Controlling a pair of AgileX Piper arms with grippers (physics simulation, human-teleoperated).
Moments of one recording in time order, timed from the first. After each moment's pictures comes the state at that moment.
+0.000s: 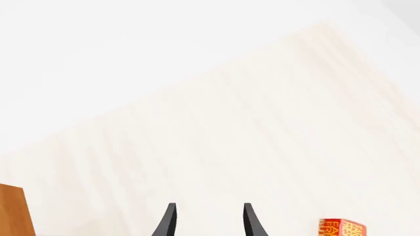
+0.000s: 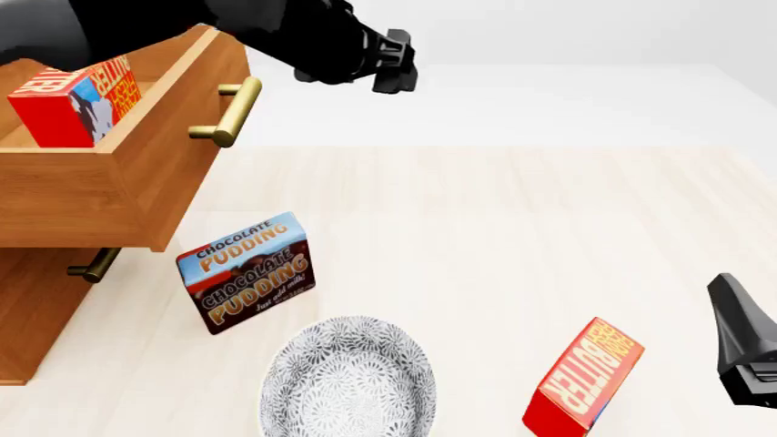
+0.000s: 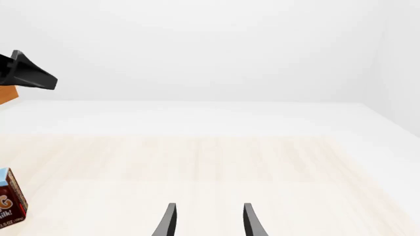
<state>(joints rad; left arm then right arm) -0.61 1.70 -1.63 0.64 -0.14 0.01 0.01 -0.01 -0.01 0.00</state>
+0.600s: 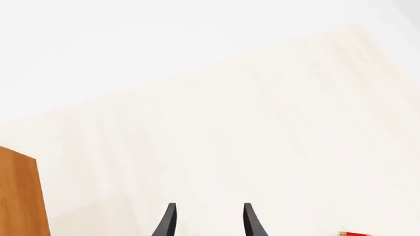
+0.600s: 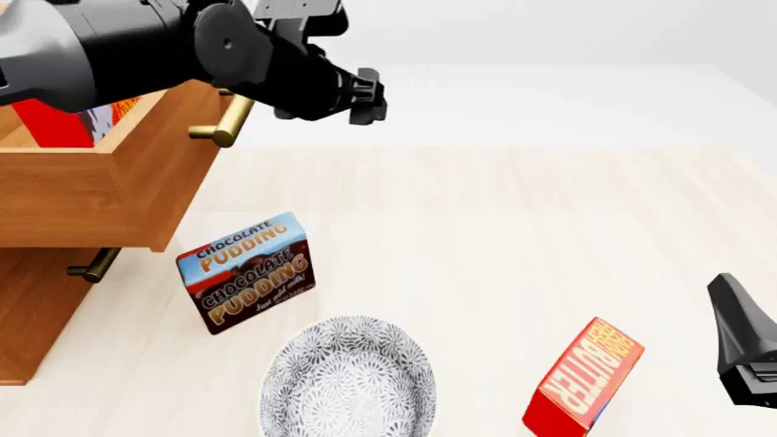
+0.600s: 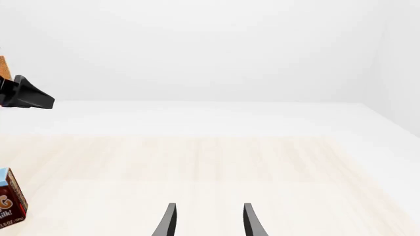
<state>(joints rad) -0.54 1.69 -1.46 0.50 -0.20 0.01 0.01 -0.01 -0.01 0.00</state>
